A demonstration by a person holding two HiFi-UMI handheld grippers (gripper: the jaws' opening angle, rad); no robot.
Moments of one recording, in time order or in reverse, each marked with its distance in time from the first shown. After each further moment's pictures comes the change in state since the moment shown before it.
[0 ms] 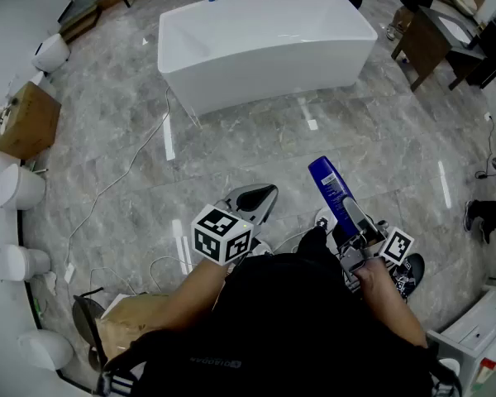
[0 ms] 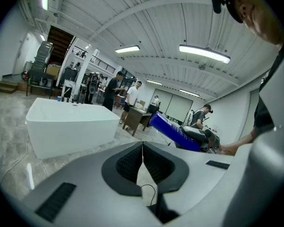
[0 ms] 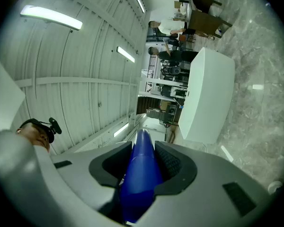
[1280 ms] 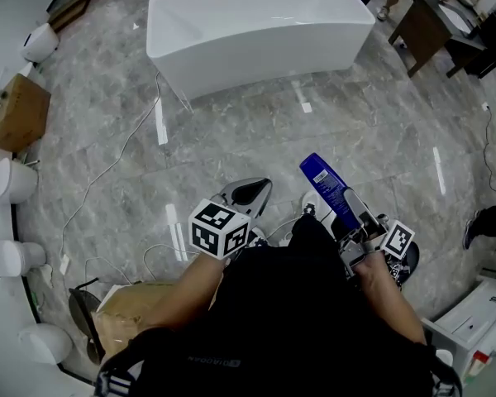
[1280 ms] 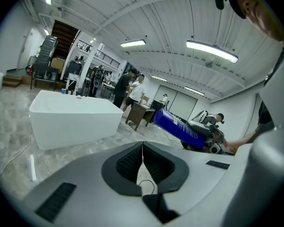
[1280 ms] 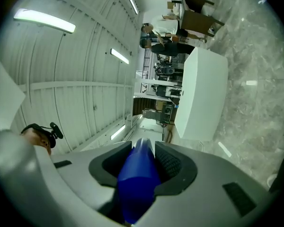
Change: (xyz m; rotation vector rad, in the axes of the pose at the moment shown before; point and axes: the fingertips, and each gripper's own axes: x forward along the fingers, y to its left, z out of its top) left arm 0.017 0.009 -0.029 -0.058 0.058 0.036; right arm -0.012 -0.018 0.008 0.069 -0.005 -0.037
